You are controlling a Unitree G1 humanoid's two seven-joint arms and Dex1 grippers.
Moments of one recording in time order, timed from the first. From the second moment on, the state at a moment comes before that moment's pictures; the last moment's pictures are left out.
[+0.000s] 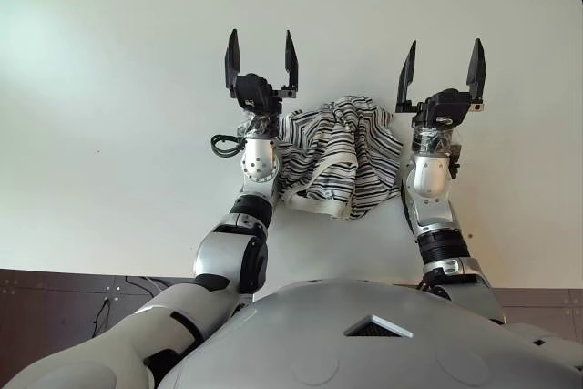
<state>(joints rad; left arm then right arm) -0.39 -0.07 0.05 1.05 0.10 -1.11 0.12 -0.10 0.00 0.05 0.42 -0.27 -0.76 -0.28</state>
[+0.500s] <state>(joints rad) -0.41 -0.07 0.06 1.08 0.10 -1.11 0.12 -0.11 -0.01 0.05 0.47 -0.28 -0.78 -0.31</state>
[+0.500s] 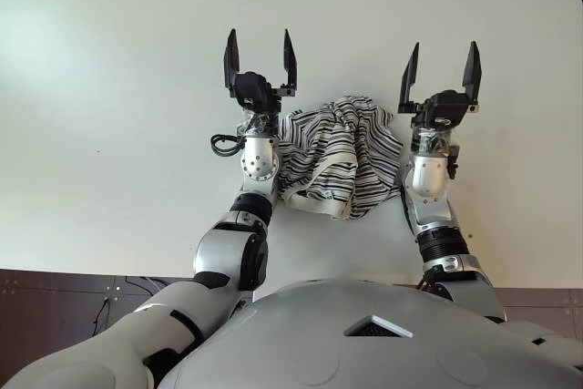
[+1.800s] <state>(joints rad) -0.17 -0.06 0.01 0.55 -0.06 -0.88 -0.10 -0.03 0.02 0.04 0.35 -0.28 -0.82 -0.31</state>
